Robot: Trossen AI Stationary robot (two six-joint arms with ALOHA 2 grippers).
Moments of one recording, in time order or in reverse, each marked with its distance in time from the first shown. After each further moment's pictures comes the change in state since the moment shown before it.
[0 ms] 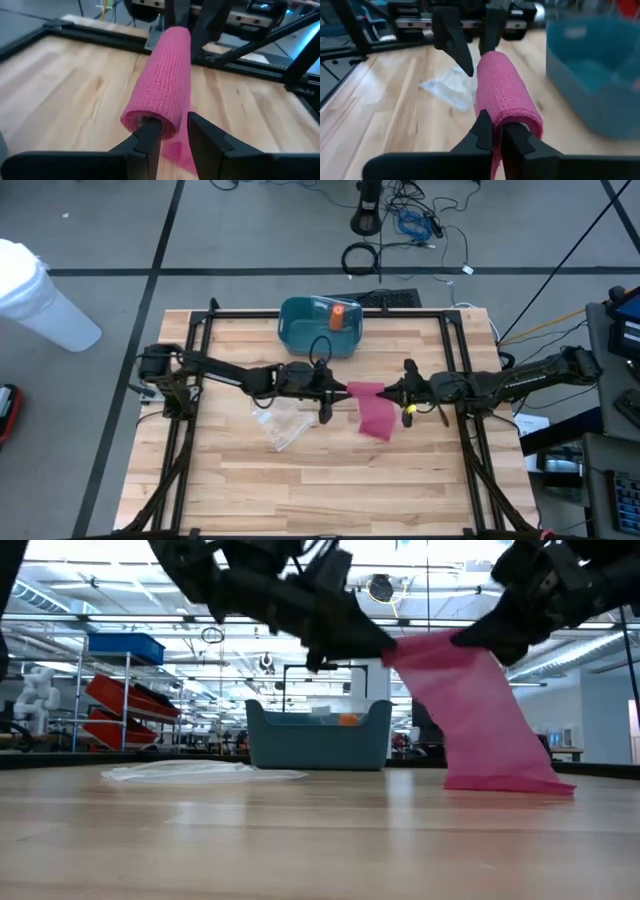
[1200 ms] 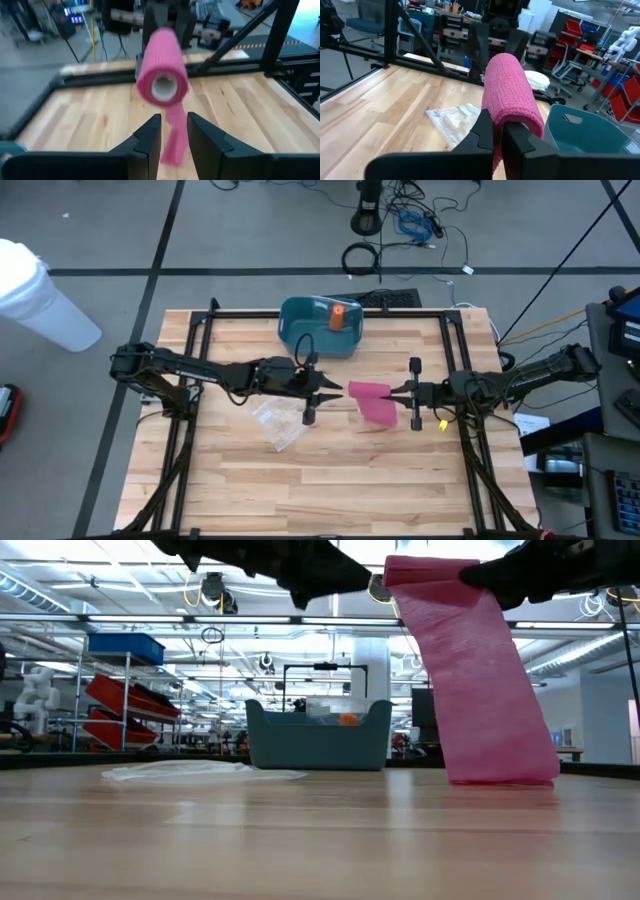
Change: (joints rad) left arm -0.036 -0.218 -0.003 -0.164 0.008 0.273; right arm 0.091 -0.105 -0.006 0.162 -0.017 -0.426
